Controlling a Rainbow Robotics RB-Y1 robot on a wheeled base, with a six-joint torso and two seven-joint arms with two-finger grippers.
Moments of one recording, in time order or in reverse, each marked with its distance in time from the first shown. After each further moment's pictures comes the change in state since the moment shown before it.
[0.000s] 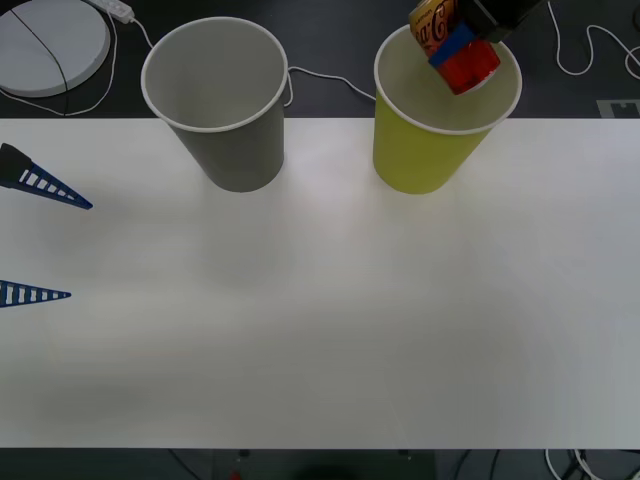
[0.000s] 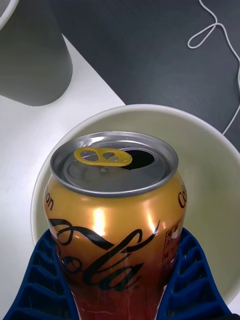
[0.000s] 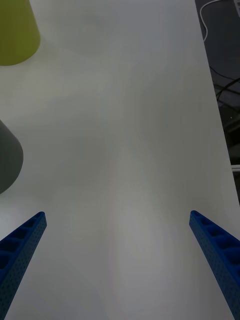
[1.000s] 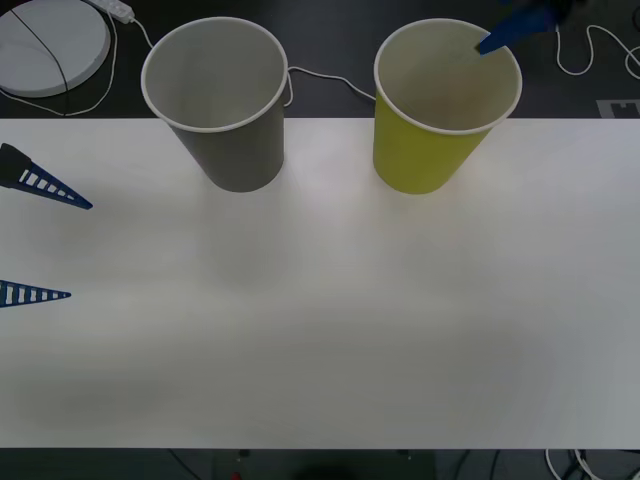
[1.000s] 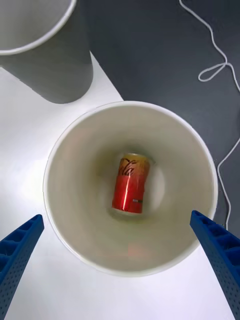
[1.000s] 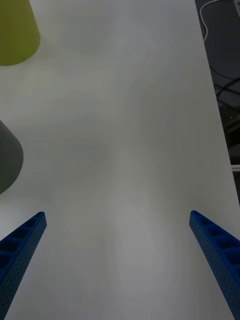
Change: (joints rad) right arm 0.047 -0.181 -0.130 -0.019 -0.241 -0.064 0.277; left arm 0.000 0.000 0.000 0.000 0.000 0.000 0.000
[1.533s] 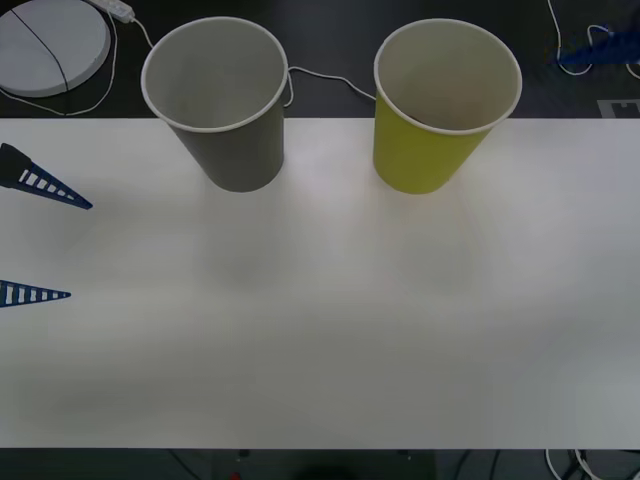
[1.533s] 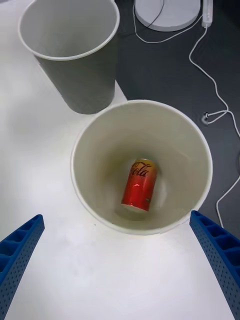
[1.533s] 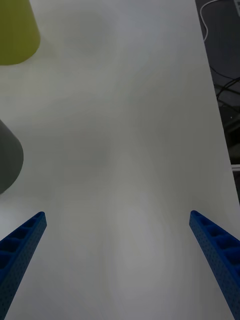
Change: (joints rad) right arm 0.343 -0.179 -0.281 -0.231 -0.240 0.000 0.174; left arm 0.000 0.000 0.000 0.000 0.000 0.000 0.000
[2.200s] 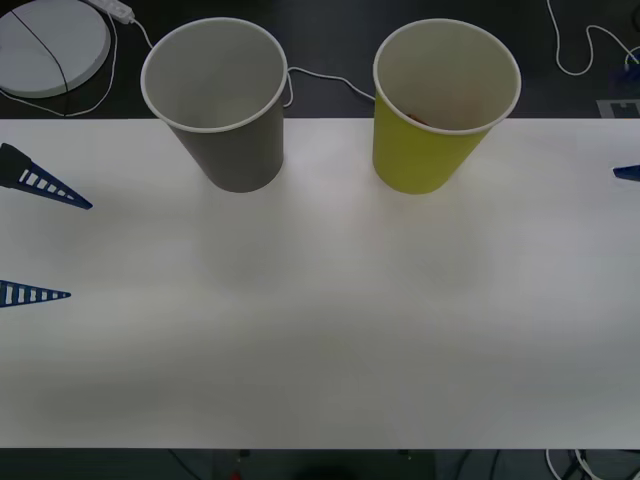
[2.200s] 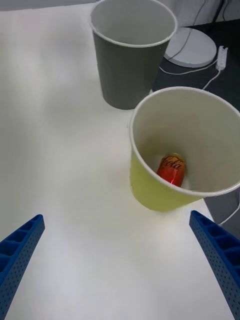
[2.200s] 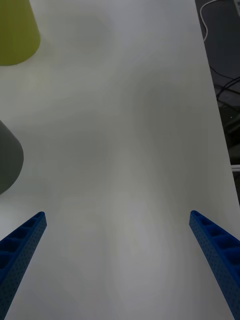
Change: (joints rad) right arm 0.586 -0.014 -0.409 -0.286 -0.197 0.000 0.317; left arm 0.000 0.000 0.000 0.000 0.000 0.000 0.000
